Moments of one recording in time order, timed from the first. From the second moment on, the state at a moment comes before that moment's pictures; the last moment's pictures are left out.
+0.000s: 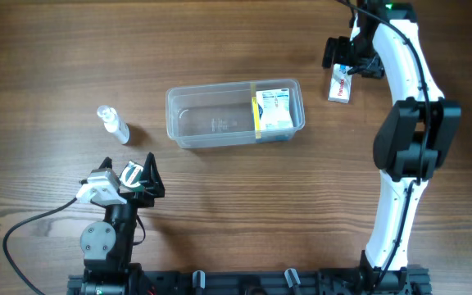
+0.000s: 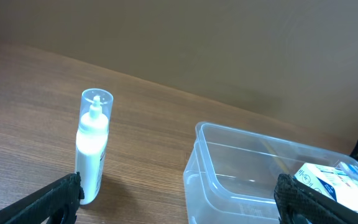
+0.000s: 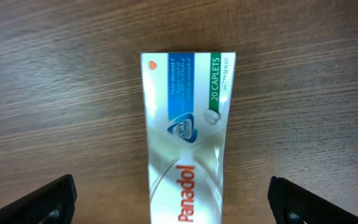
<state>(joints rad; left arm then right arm) -0.04 0.01 0.01 -0.07 -0.01 -0.33 0.00 2.38 2.16 -1.17 -0.01 0.22</state>
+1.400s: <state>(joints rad) -0.04 0.01 0.01 -0.07 -0.01 -0.33 0.00 2.48 2.15 -1.14 0.05 0.13</state>
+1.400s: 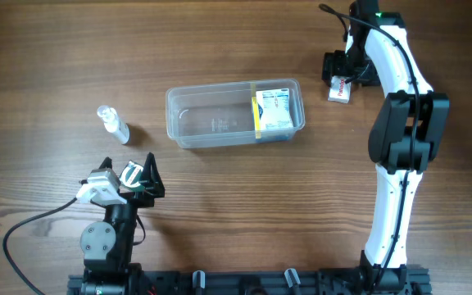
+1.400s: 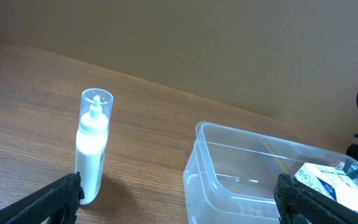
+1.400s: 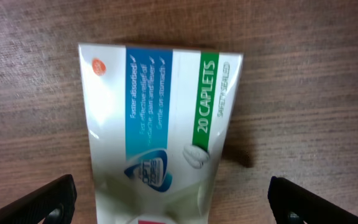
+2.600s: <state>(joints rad) -0.04 0.01 0.01 -0.07 -0.01 -0.33 0.00 2.50 2.16 -1.14 0.02 0.15</state>
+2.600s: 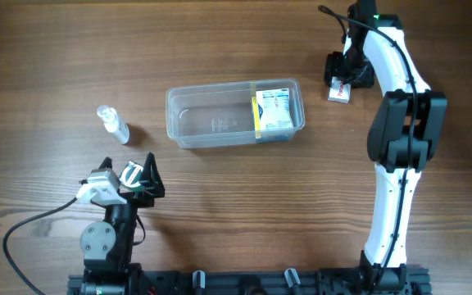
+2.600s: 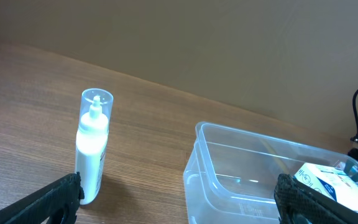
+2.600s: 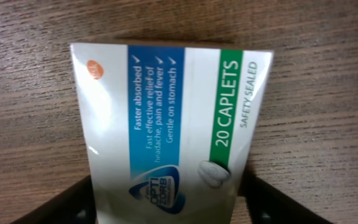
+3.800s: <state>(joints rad) -0.04 0.01 0.01 -0.07 -0.01 -0.33 0.08 2.22 2.15 -1.17 0.07 0.11</state>
